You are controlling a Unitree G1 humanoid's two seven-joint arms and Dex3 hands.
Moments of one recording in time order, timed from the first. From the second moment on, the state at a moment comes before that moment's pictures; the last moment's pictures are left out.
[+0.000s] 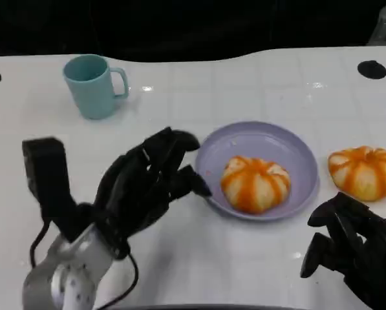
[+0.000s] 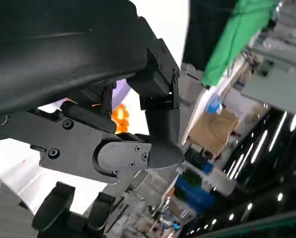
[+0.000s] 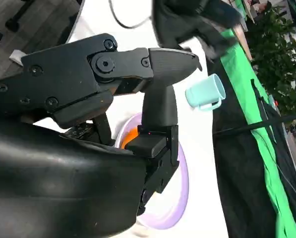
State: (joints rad) left arm -0.20 -0.13 0.12 0.00 -0.53 0.51 -0.37; right arm 0.24 -0.05 -0.06 -0.44 0.44 0.49 0.21
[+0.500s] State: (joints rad) left arm 0.05 -0.15 0.13 -0.29 -0.62 0.62 -0.20; right arm 0.24 -0.05 -0.06 -0.45 0.44 0.50 0.20
